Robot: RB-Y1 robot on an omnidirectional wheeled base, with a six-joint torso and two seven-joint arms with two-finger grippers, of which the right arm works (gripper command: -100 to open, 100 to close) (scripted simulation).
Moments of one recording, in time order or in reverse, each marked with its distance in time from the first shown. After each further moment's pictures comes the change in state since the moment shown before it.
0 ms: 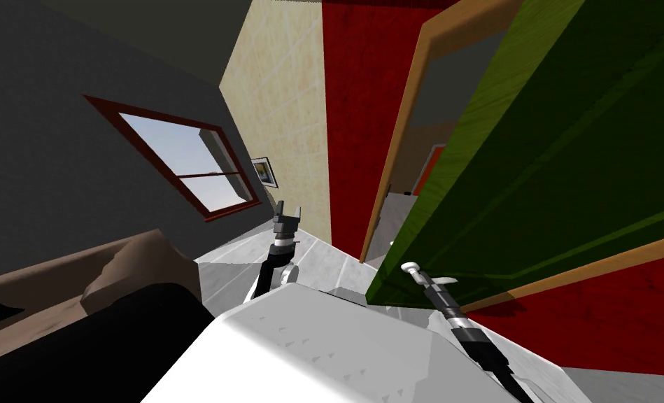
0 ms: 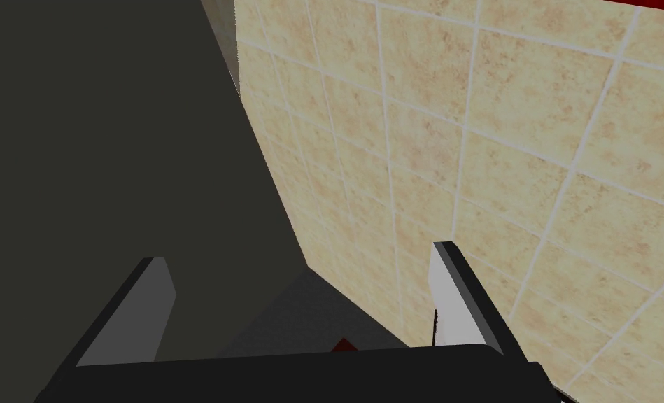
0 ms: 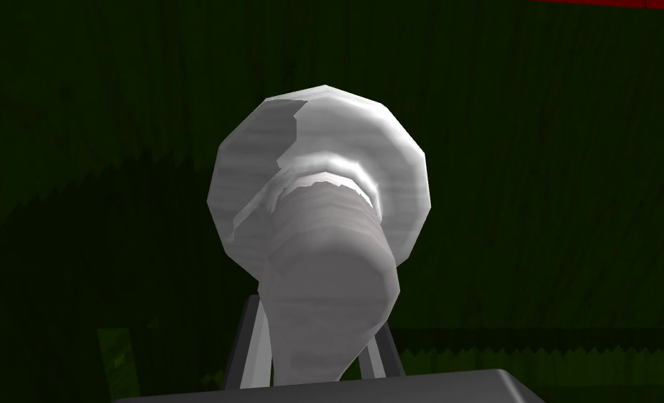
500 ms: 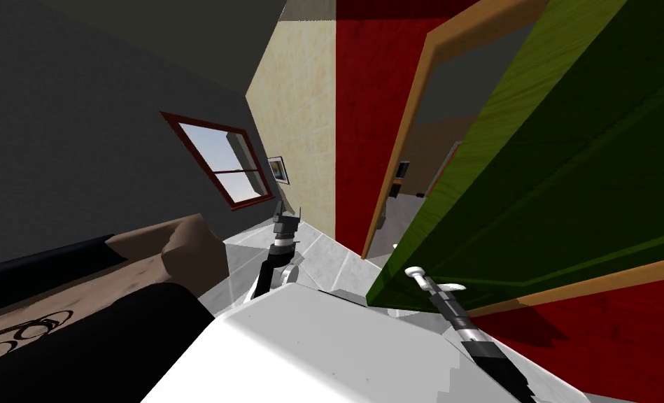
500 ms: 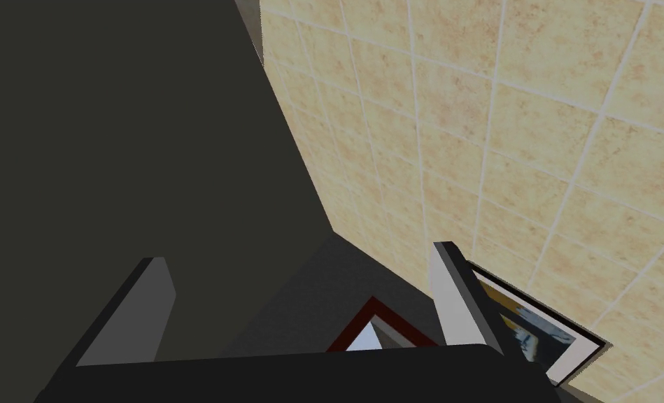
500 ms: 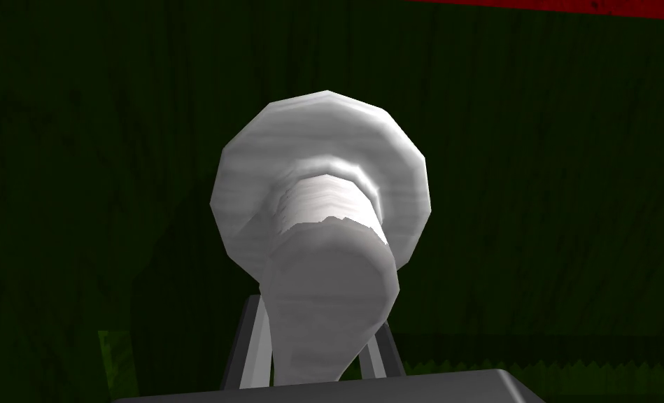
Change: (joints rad) arm 0.018 -0.015 -0.015 0.048 0.012 -0.075 -0.008
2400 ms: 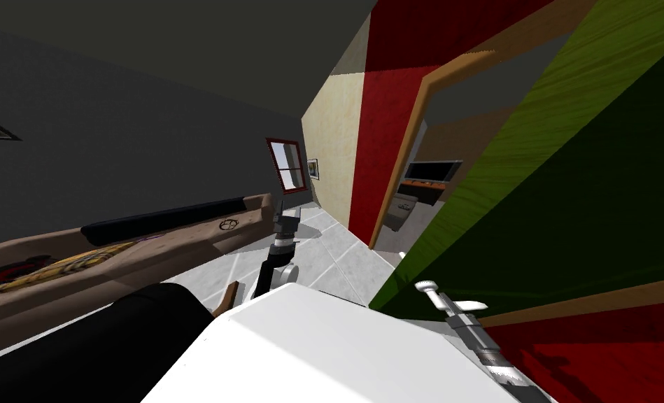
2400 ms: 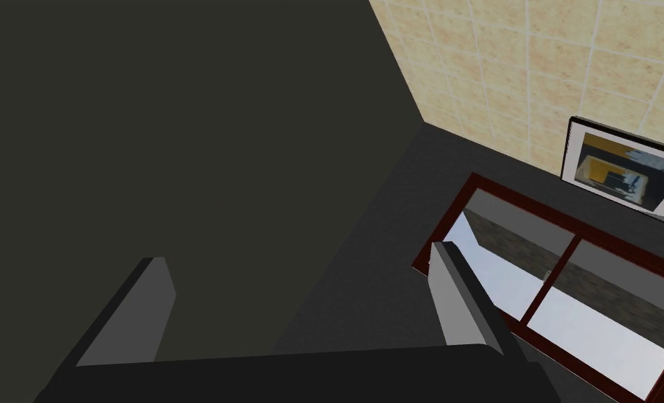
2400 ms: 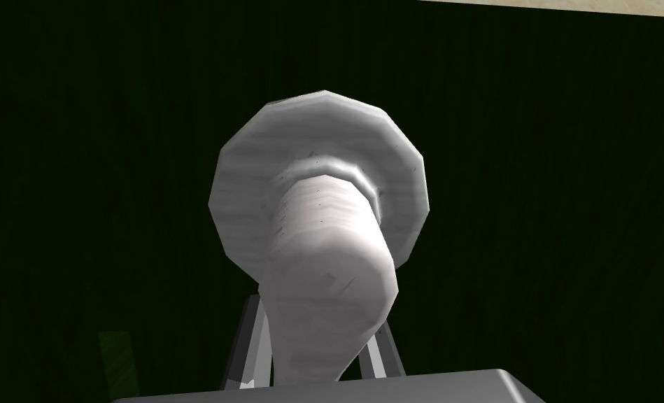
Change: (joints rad) arm 0.049 -0.027 -0.047 0.114 0.033 -0.172 -0.011
